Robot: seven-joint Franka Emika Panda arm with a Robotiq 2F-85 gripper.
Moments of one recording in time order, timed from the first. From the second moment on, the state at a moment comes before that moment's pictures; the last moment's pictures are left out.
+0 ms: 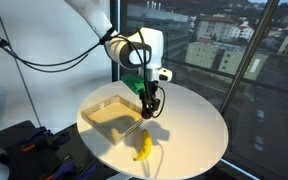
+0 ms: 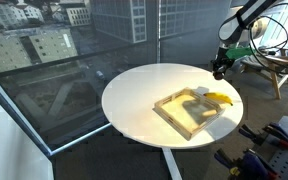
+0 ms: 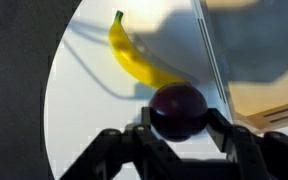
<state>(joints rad) -0.19 0.30 -0.19 -2.17 0.01 2.49 0.05</state>
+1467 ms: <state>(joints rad) -0.29 0.48 -0.20 -1.93 0.05 2.39 0.05</state>
